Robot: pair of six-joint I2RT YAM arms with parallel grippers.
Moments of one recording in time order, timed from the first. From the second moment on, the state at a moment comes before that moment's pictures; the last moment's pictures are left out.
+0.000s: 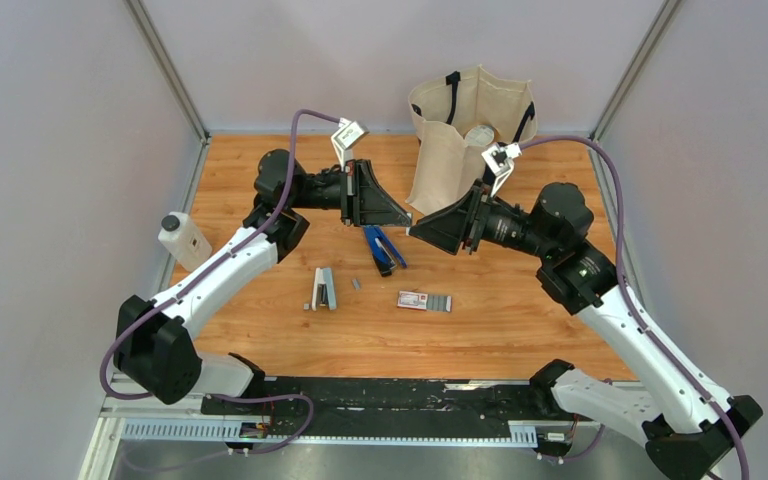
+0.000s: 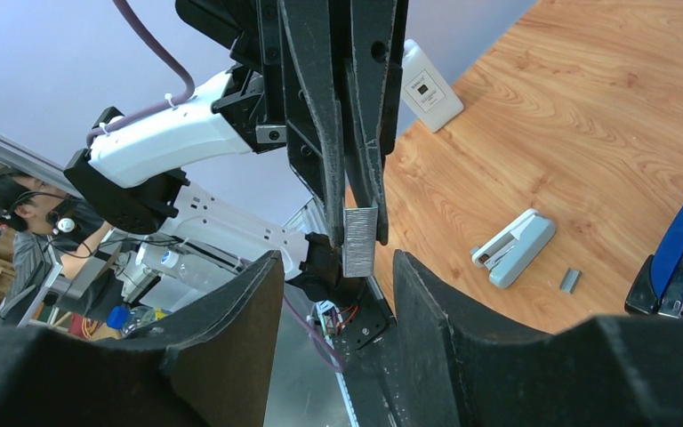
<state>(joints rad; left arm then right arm) -0.53 1.36 1.11 0.57 1.15 -1.05 0.60 0.95 1.08 -0.10 -0.61 0.72</state>
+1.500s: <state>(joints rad) -0.39 1.41 1.29 -0.16 1.04 -0.48 0.63 1.17 1.09 -0.49 -0.27 0.62</state>
